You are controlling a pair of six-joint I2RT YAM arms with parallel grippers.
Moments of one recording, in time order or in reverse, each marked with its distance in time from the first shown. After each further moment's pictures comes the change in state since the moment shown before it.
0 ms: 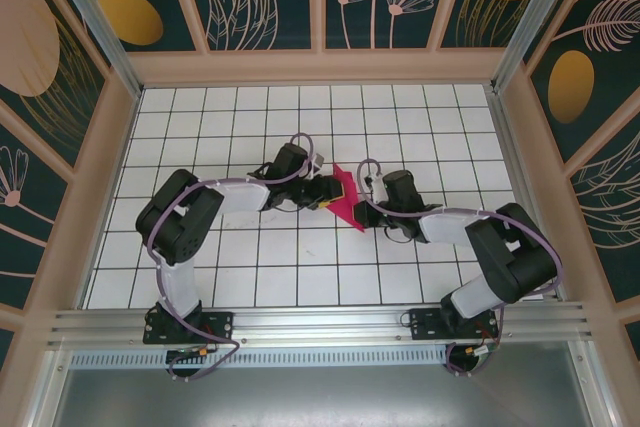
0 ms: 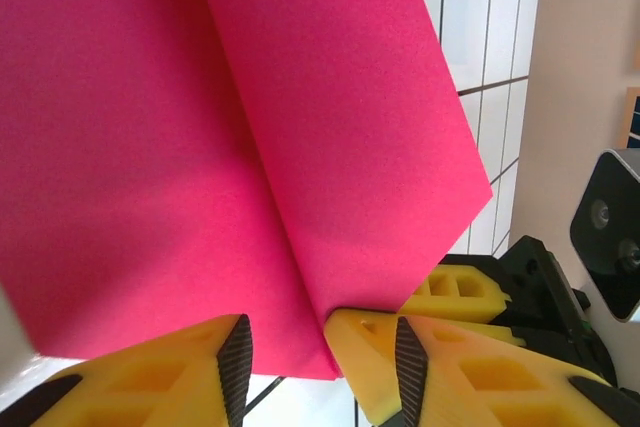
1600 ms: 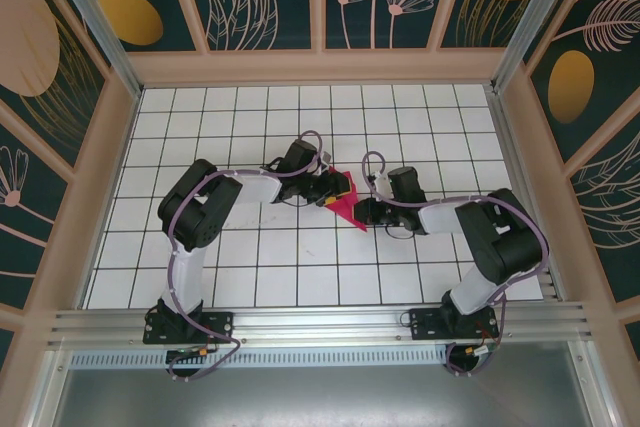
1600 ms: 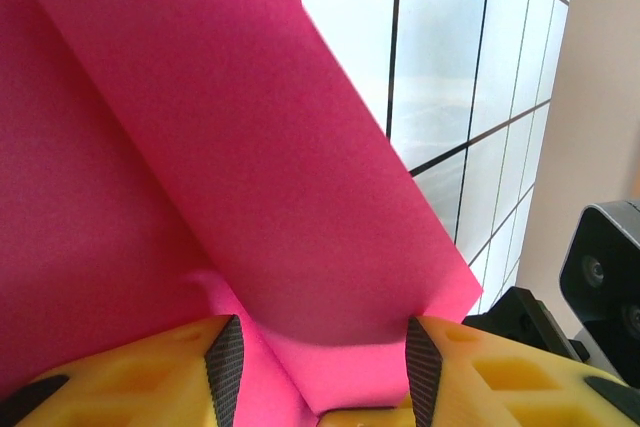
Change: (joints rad) left arm 0.000 0.158 0.134 -0.012 0.005 -0.017; right arm -0.081 0.118 0.032 0.036 -0.187 0.052
